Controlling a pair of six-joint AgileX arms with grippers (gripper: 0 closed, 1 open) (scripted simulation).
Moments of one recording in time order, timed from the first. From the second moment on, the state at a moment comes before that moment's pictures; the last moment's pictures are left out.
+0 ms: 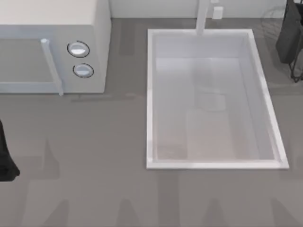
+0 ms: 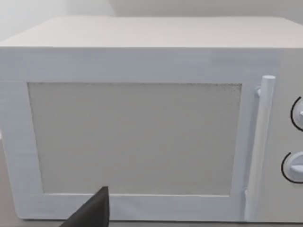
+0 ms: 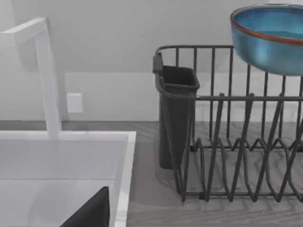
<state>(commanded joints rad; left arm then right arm) 0.00 0.00 0.00 0.00 0.00 0.00 0.00 0.00 0.00 0.00 0.00 0.00</state>
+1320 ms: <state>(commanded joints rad) 0.00 0.00 0.00 0.00 0.00 0.00 -0.18 1.33 0.99 -0.82 0.00 -0.17</state>
